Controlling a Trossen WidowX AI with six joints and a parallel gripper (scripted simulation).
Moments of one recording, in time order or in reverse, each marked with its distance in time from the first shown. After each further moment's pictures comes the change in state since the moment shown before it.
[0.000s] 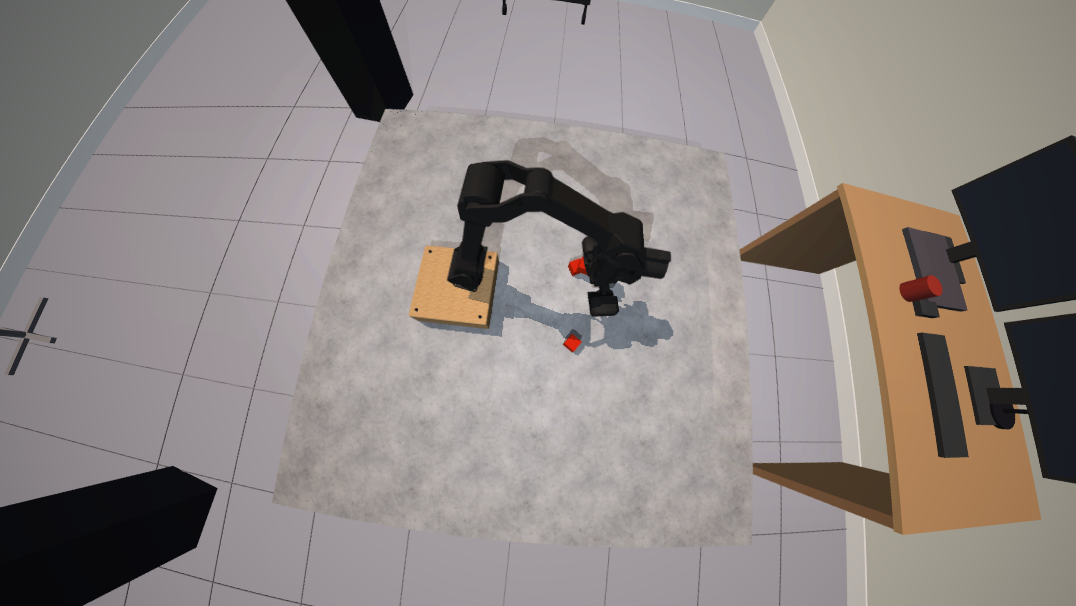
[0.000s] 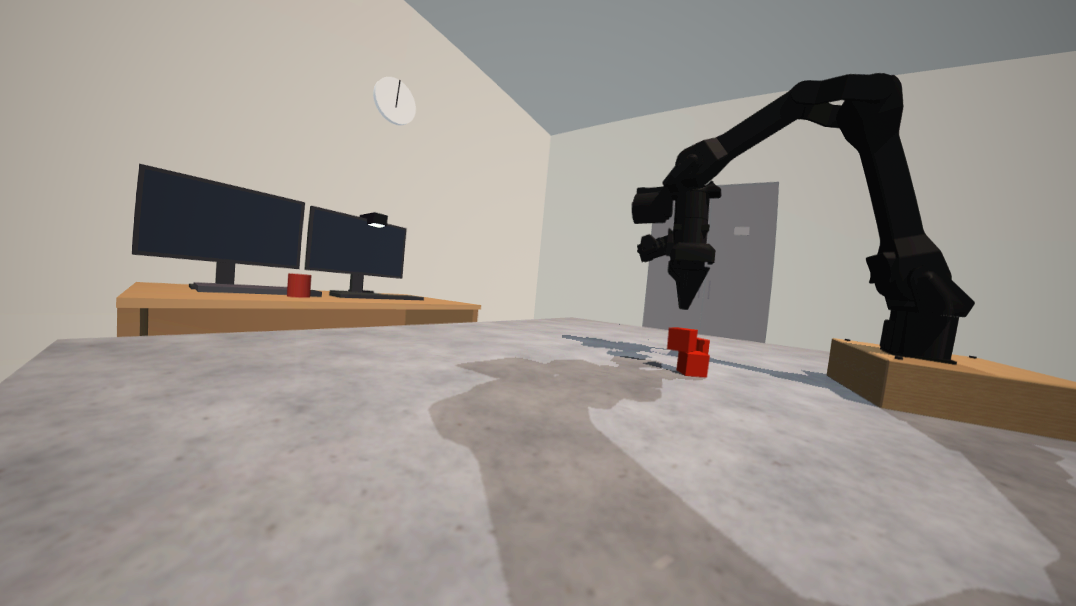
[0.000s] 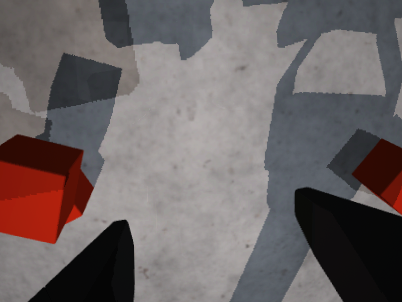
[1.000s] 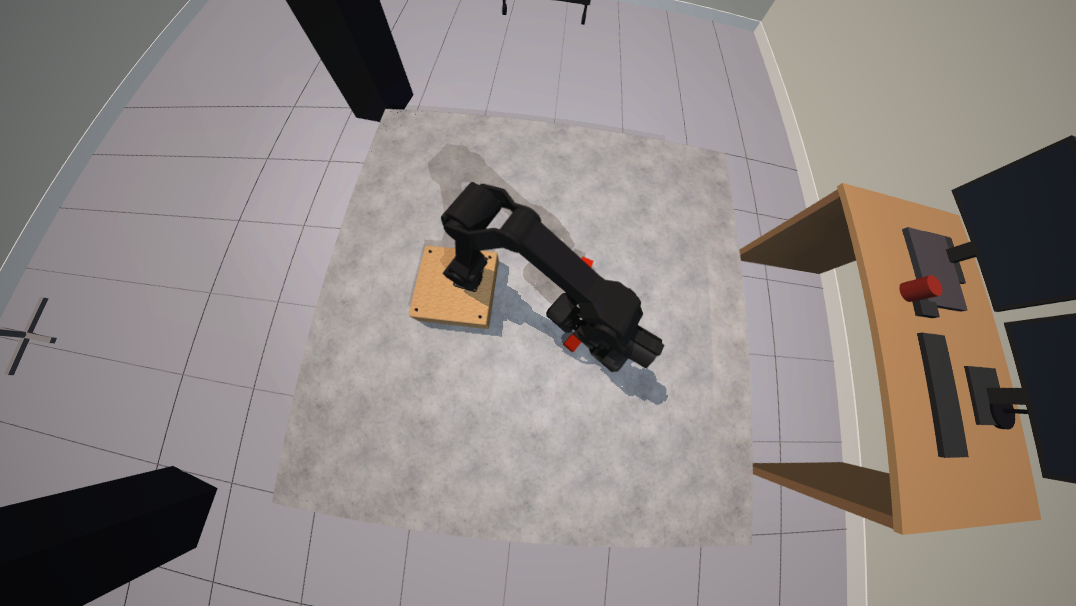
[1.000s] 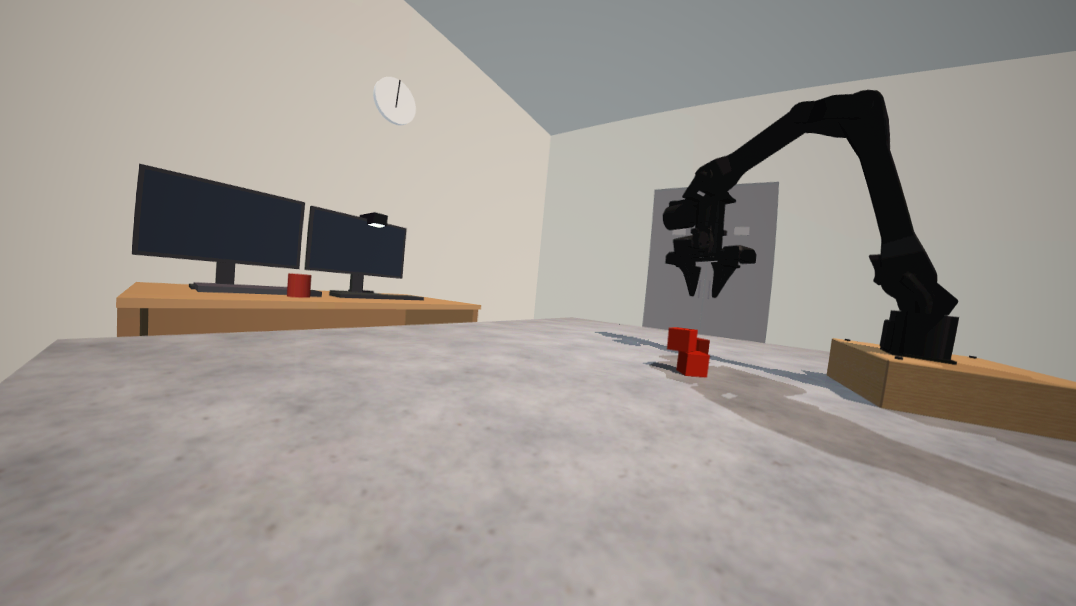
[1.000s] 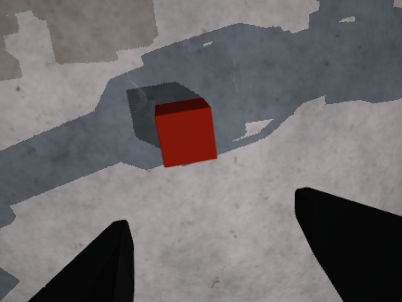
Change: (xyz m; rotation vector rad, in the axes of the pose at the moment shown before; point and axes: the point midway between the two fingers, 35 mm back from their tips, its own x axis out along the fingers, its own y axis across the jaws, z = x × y) arm -0.030 -0.133 -0.048 -0.789 0.003 -0.013
